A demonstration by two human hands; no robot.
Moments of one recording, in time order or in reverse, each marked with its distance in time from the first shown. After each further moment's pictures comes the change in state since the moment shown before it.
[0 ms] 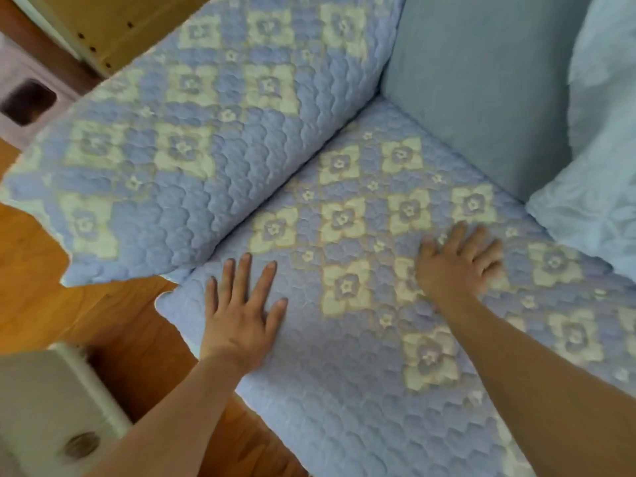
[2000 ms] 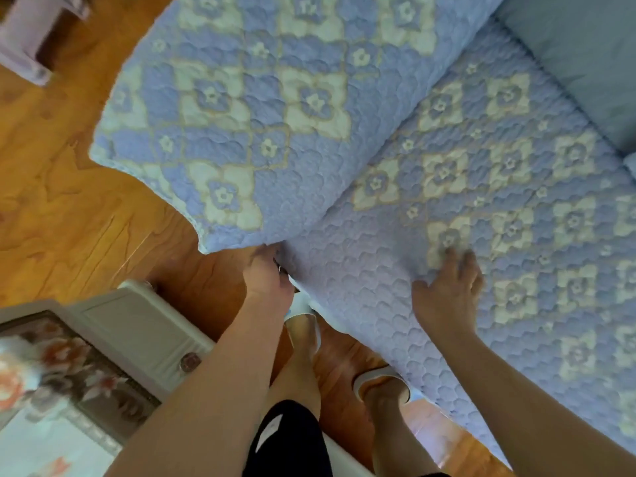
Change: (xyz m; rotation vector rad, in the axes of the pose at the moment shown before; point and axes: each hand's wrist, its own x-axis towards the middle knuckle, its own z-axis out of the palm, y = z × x) left_hand 0.041 -0.126 -0.031 -1.851 -0.162 -1.048; right_hand -0.210 -0.110 0.026 0.085 -0.210 -0.016
